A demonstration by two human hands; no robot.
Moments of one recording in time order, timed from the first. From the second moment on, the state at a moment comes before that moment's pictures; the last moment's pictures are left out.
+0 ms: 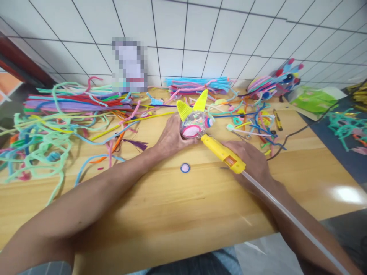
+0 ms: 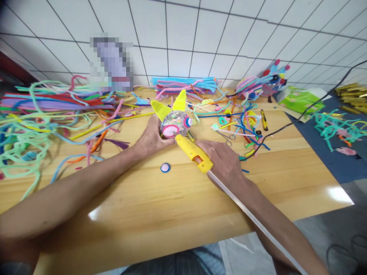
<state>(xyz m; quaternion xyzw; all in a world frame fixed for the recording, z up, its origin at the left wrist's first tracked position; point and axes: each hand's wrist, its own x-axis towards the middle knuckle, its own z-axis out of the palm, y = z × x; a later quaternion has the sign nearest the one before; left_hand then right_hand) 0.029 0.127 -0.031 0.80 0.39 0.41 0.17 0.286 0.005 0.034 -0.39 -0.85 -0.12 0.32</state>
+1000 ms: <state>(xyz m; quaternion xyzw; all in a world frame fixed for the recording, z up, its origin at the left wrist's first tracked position) 0.030 0.121 -0.028 0.80 0.39 0.42 0.17 0.289 0.005 0.027 -0.39 -0.86 -0.16 0.27</state>
